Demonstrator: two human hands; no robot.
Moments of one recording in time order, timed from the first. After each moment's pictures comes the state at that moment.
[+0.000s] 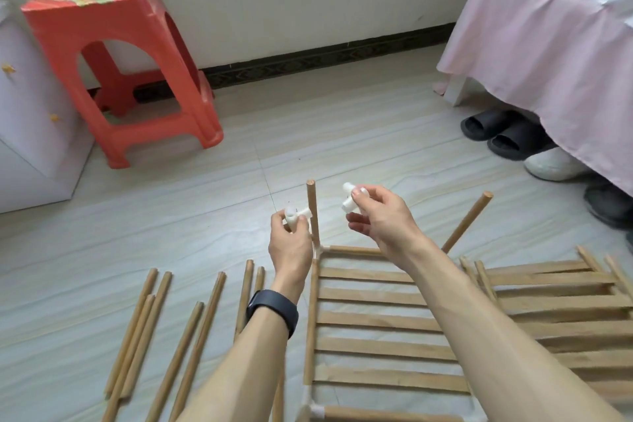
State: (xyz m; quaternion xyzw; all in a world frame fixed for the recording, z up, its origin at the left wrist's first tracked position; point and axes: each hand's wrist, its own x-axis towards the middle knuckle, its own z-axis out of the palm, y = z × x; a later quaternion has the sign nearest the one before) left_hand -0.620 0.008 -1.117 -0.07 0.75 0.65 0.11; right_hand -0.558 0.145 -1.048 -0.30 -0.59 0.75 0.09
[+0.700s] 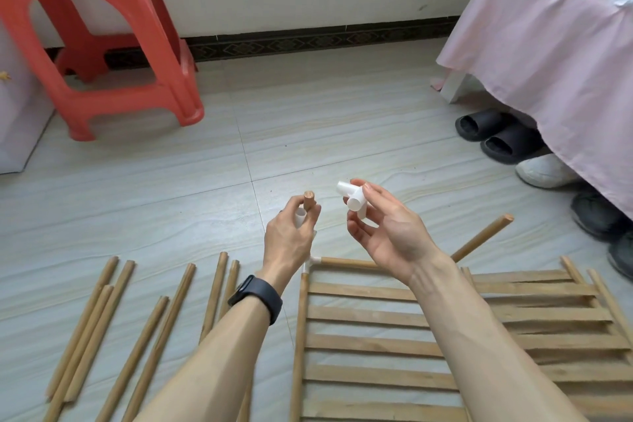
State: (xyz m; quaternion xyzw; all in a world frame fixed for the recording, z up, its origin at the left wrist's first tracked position) left_hand -0.644 0.034 -1.152 0.12 0.85 0.51 0.08; right_hand -0.547 0.165 -1.053 -0.28 -0.41 0.87 0.06
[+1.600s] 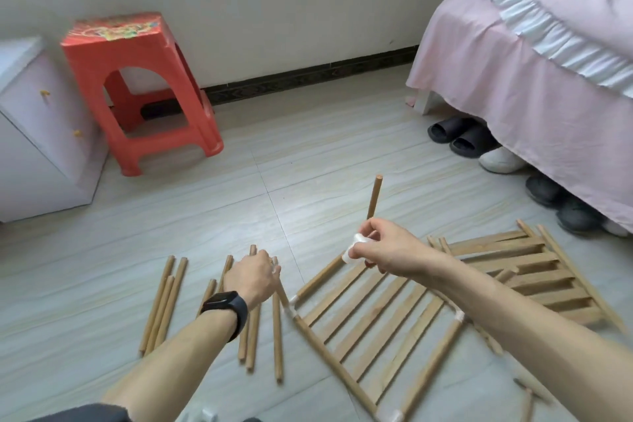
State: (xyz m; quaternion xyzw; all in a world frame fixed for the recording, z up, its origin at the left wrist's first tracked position) left_hand -0.546 -0.115 -1.078 0.18 0.97 0.06 0.14; right_hand -0.405 0.103 -0.968 -0.25 -0.80 0.53 -0.11
